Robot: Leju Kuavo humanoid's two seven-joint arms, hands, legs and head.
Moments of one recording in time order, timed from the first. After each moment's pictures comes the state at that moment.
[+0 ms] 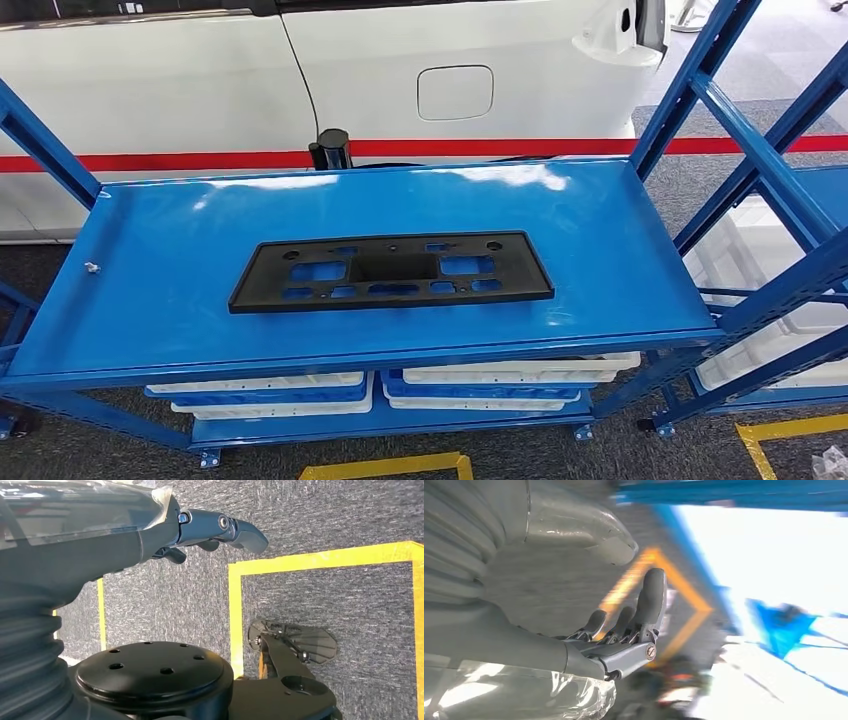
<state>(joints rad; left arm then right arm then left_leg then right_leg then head) -0.11 -0.22 0.92 -0.20 -0.84 0.28 -0.15 0.00 -0.02 -1.17 -0.91 0.35 -0.24 -0.53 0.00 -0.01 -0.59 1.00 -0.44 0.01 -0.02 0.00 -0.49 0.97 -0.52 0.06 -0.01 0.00</state>
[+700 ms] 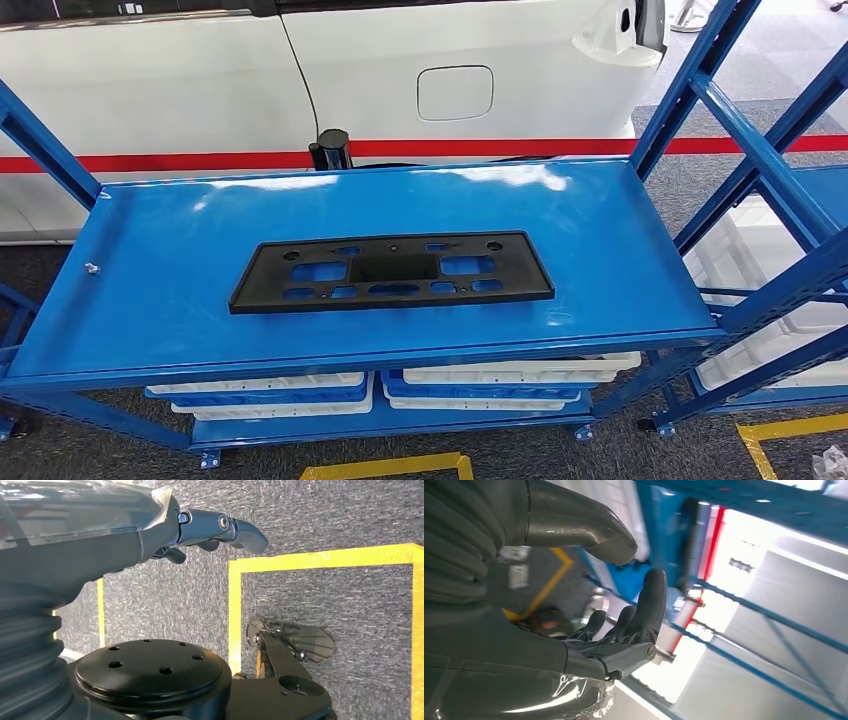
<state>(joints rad) -0.11 -0.22 0.94 -0.20 -0.82 0.27 -0.16 0.04 0.07 -1.25 -1.56 0.34 -0.10 -0.59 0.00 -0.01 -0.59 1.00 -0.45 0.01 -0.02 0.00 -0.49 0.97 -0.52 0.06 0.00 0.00</state>
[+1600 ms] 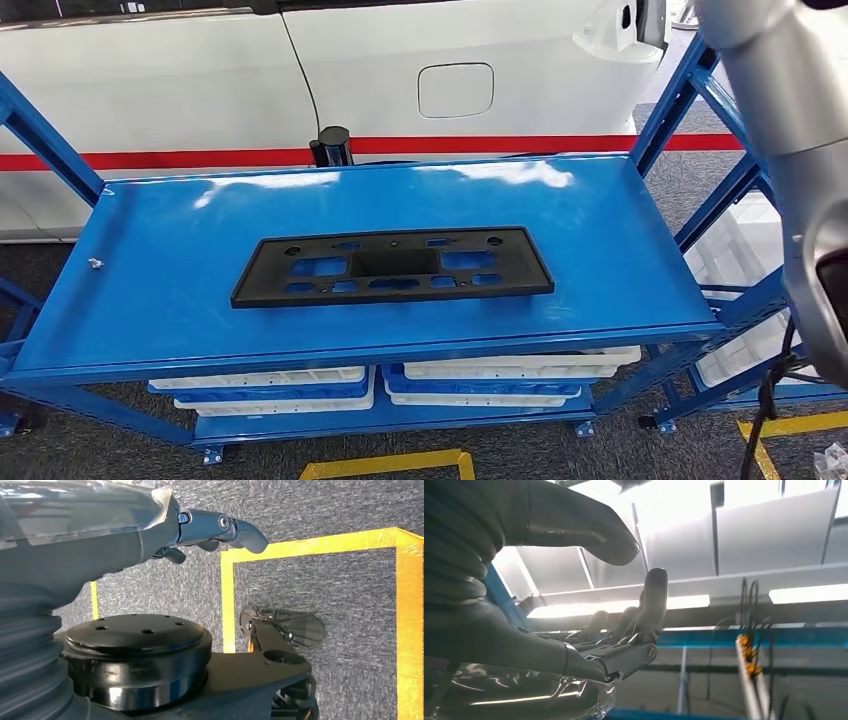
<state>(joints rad) -0.15 -0.25 0.95 -0.20 -0.86 0.27 -0.15 -1.55 -0.22 0.69 -0.97 0.85 -0.15 -0.02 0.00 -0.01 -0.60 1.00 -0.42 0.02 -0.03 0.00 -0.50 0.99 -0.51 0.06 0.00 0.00</state>
